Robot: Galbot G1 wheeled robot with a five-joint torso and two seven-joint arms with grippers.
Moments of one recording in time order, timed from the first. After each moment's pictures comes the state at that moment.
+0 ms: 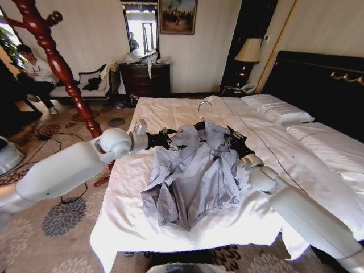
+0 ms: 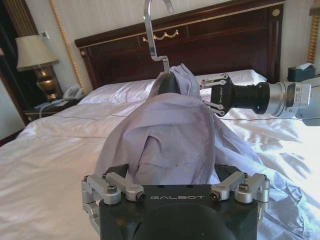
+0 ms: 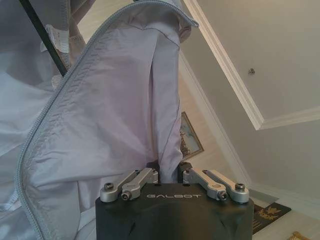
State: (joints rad) left arm -0.08 -0.67 0.62 -1.84 -1.03 0.40 0.31; right arm -0.83 0.64 0.11 1.80 -0.21 -0.07 0.24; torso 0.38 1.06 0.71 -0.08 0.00
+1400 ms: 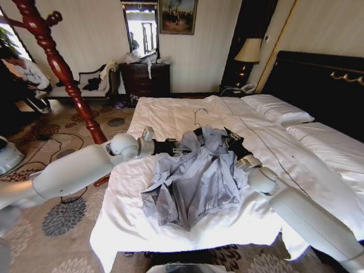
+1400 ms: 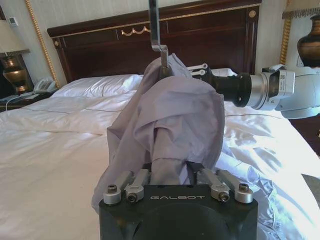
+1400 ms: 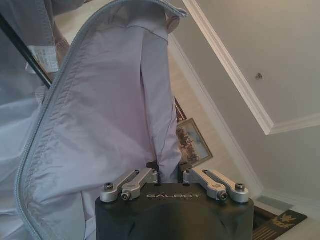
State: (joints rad) left arm -0.08 -0.70 0.70 -1.81 -1.05 0.36 0.36; right arm -0.84 0.63 0.10 1.83 -0.18 -0.05 0.22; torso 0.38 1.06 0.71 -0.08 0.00
